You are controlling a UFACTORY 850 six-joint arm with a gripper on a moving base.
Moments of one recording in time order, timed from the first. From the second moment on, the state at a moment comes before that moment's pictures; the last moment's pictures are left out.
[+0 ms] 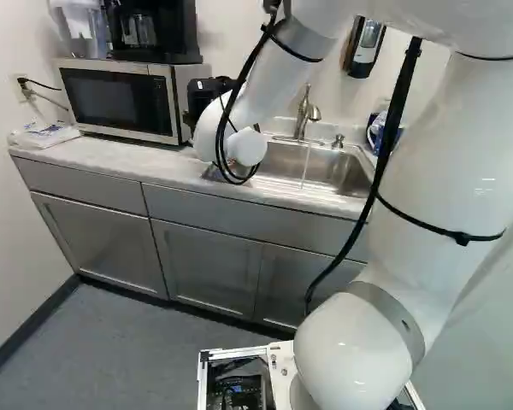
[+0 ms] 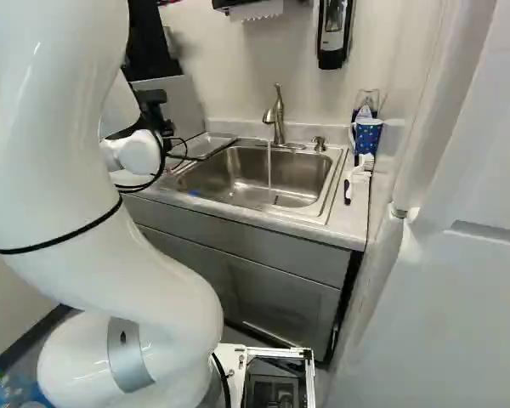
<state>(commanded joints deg) 24.2 -4.0 -41.9 0.5 52.6 0.0</state>
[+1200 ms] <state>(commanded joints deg) 13.6 -1.8 -41.6 0.5 51.6 0.0</state>
